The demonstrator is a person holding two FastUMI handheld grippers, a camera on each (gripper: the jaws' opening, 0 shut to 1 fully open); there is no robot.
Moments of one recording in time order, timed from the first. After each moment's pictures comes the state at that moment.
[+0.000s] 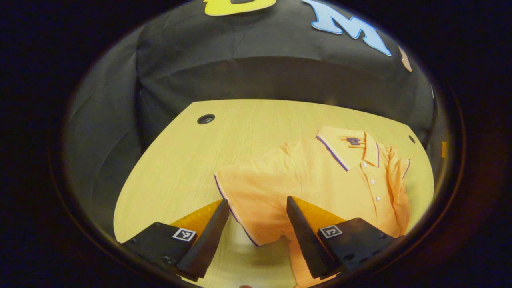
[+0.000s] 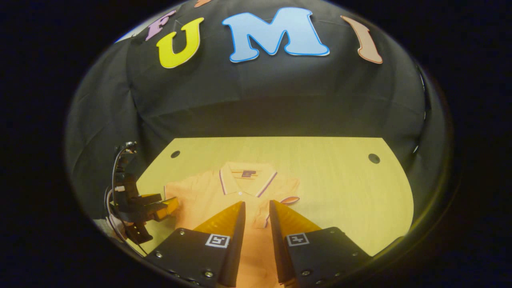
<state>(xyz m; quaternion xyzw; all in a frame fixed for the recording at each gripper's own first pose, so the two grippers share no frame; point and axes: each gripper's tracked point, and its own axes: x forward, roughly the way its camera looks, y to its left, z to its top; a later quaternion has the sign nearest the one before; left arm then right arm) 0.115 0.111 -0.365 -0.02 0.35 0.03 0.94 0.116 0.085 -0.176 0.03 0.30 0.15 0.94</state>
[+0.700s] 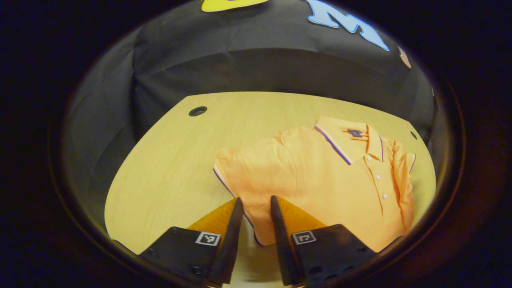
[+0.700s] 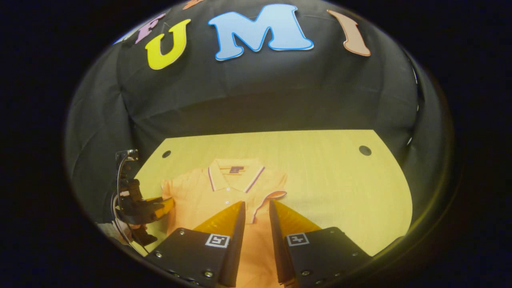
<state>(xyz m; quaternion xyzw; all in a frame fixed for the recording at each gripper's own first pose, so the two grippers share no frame) 0.127 0.087 -0.388 -0.01 0.35 0.02 0.94 0.114 0.061 -0.188 0.05 0.31 0.12 0.94</state>
